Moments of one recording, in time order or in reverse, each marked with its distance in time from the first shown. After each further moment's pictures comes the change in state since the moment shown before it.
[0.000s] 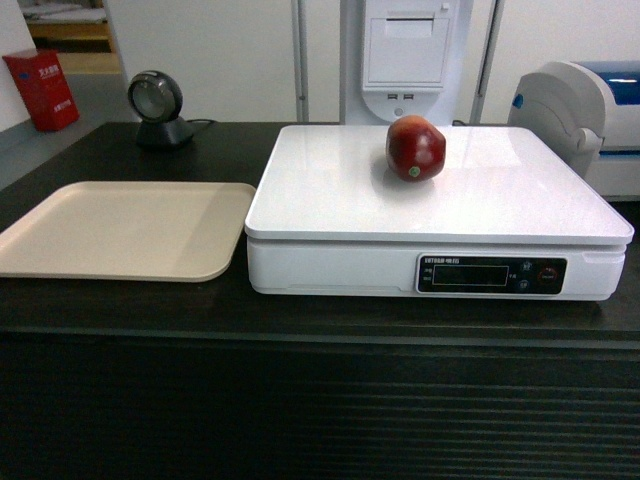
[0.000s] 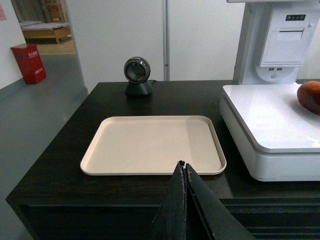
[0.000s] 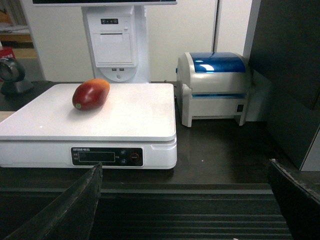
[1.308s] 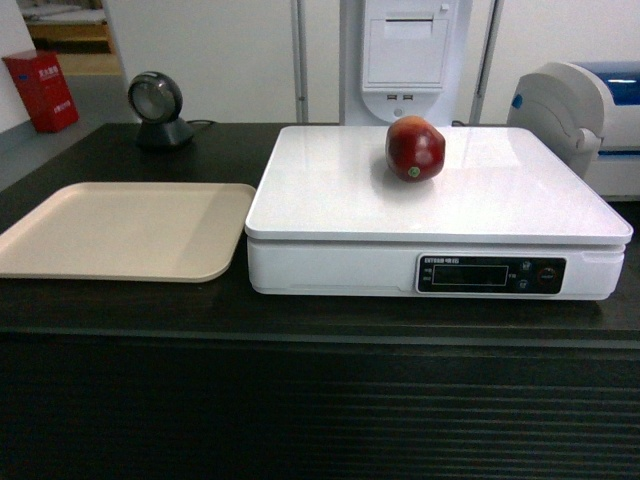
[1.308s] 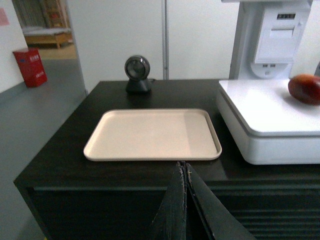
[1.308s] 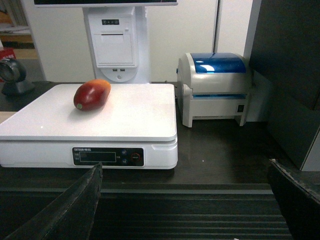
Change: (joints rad) left arm 0.000 -0.497 -0.084 -0.413 0.000 0.000; right arm 0.000 0.000 0.000 0.000 0.000 0.000
